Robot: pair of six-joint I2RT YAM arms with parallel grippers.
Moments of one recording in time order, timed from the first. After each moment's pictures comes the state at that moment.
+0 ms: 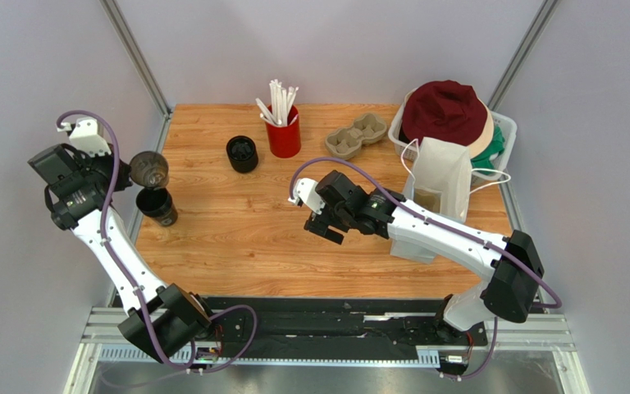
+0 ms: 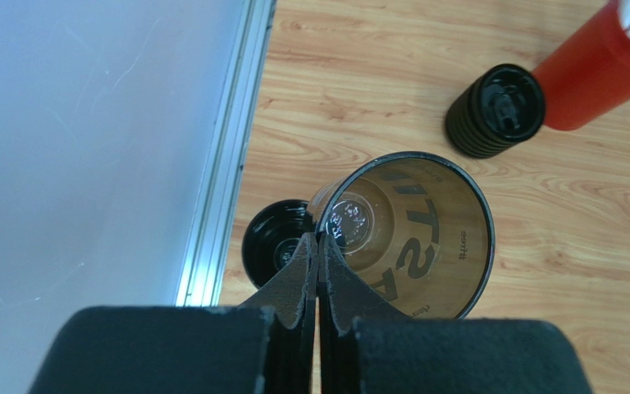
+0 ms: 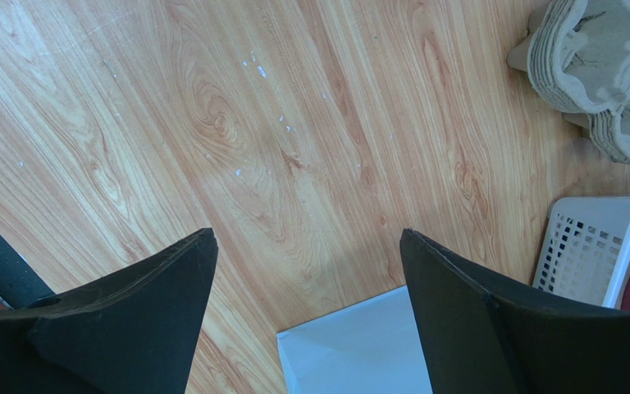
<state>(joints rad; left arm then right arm) 0.75 1.14 1.26 -0.65 0.59 0.24 0.97 1.48 1.26 -0.67 0.21 -0.35</state>
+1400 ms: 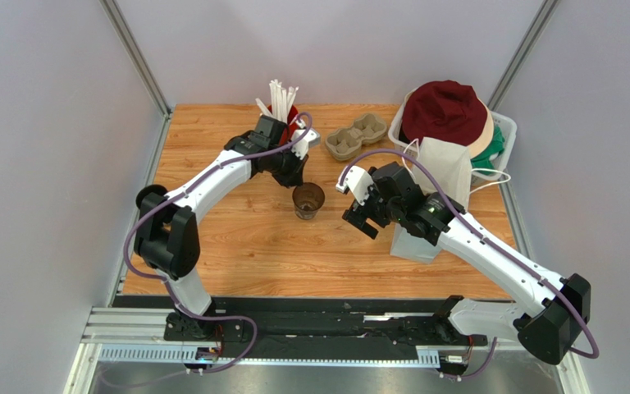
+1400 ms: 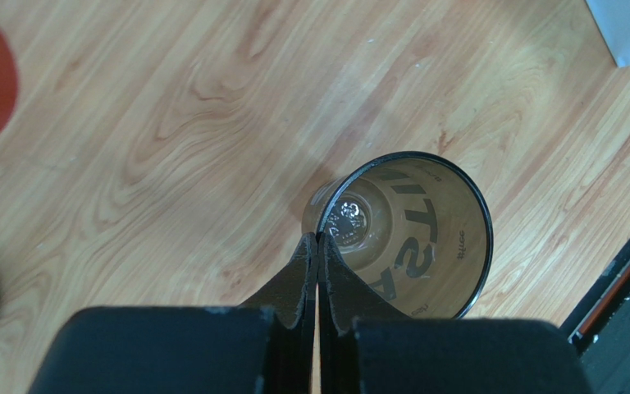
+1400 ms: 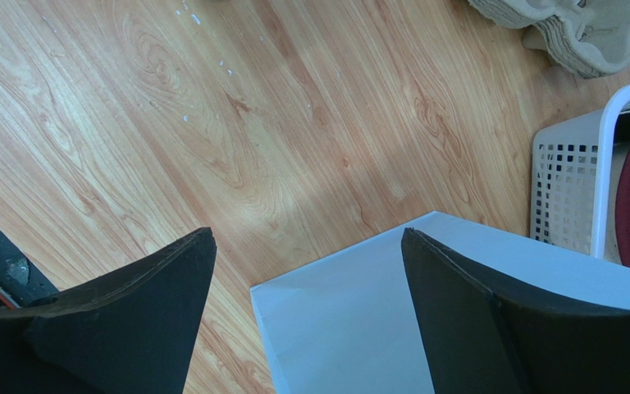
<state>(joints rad) -0.46 1.72 1.42 -0.61 0.41 0.27 0.74 1.17 1.07 -0.66 0.06 -0.41</state>
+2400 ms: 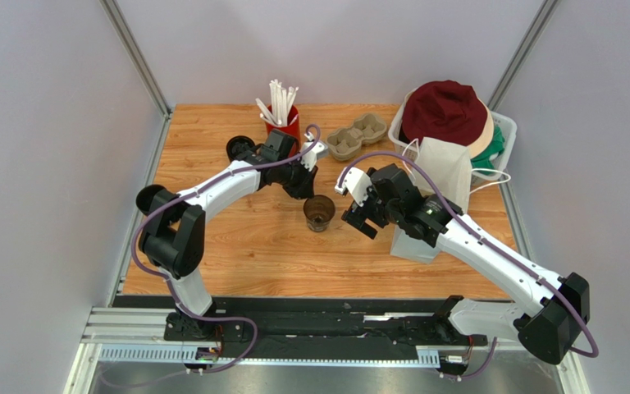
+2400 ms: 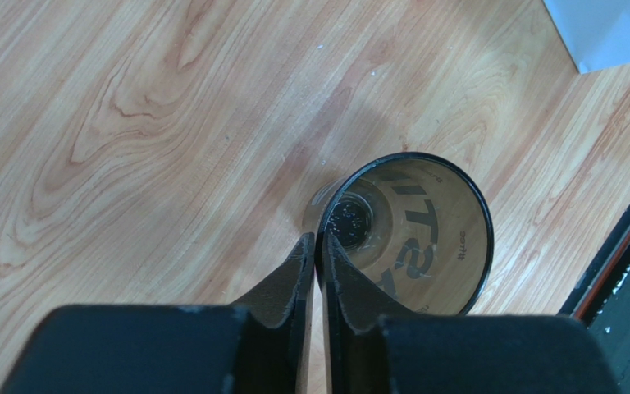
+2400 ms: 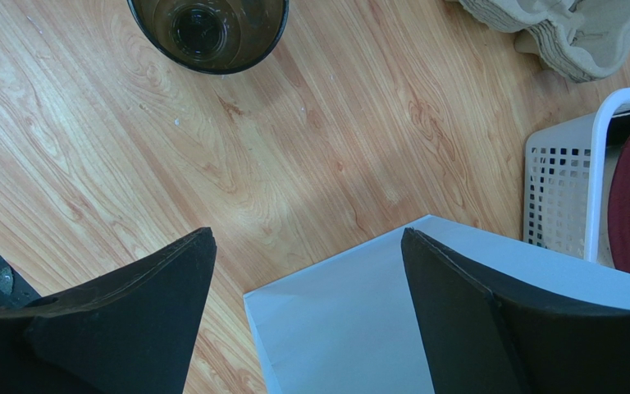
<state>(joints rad) -0.52 1.76 1.30 -0.45 0.47 0.19 0.75 1.17 1.04 -0.62 0.08 -0.42</state>
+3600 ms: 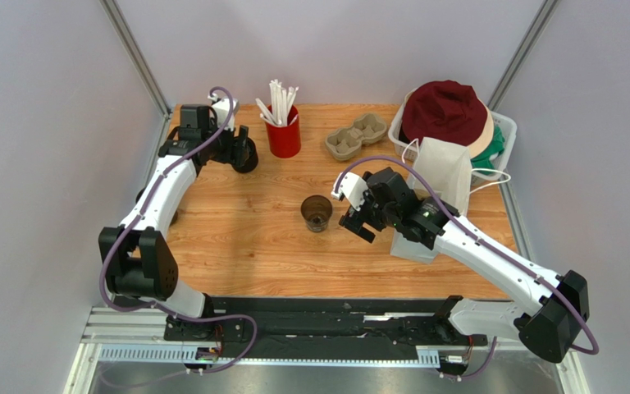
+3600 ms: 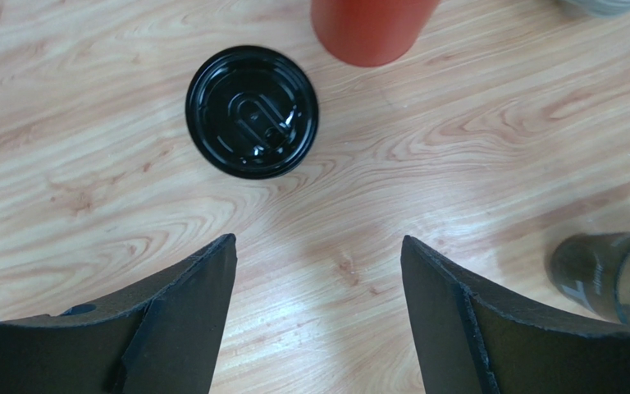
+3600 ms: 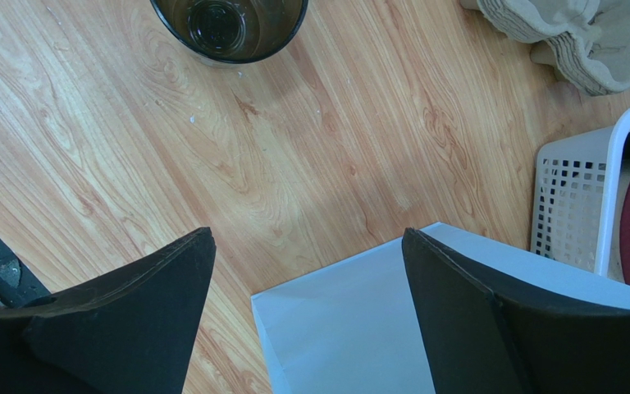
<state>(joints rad) -0.09 1.51 1.32 -0.49 0.23 0.15 0.78 1.18 1.03 -0.62 0.08 -0.43</state>
